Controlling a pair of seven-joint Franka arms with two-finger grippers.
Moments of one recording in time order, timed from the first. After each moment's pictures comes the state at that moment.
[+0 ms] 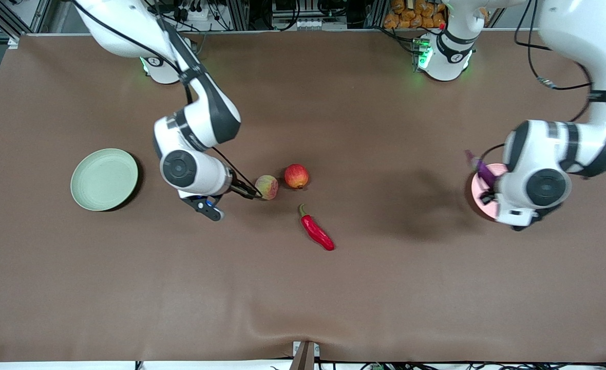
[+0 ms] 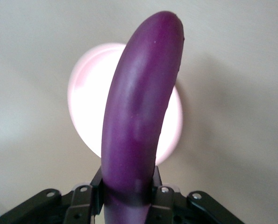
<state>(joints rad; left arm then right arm) 0.03 0.39 -0.07 -1.82 0.32 1.86 -0.68 0.47 0.53 0.03 -1.67 0.21 2.02 0.96</state>
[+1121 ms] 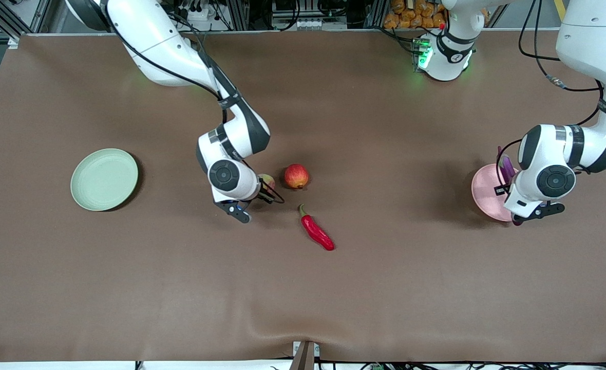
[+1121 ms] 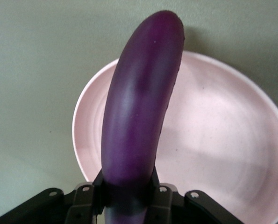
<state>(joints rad) 0.17 0.44 -0.08 -2.03 0.46 2.18 -0.46 0.54 0.67 0.01 -1.67 0.21 2.13 0.99</state>
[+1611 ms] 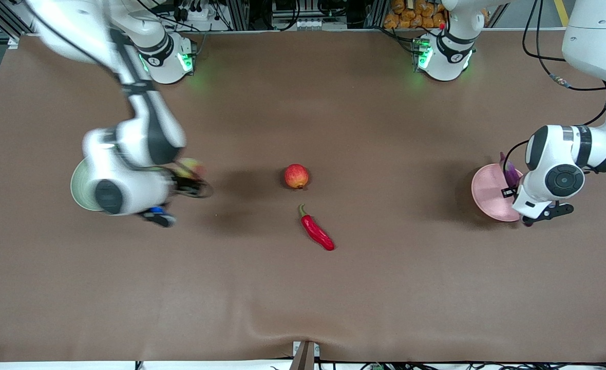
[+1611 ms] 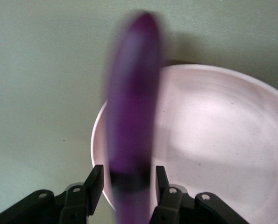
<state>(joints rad) 0.21 0.45 -0.08 -2.03 0.50 2.20 -0.46 0.19 0.43 -0.01 -1.65 0.11 1.62 0.50</state>
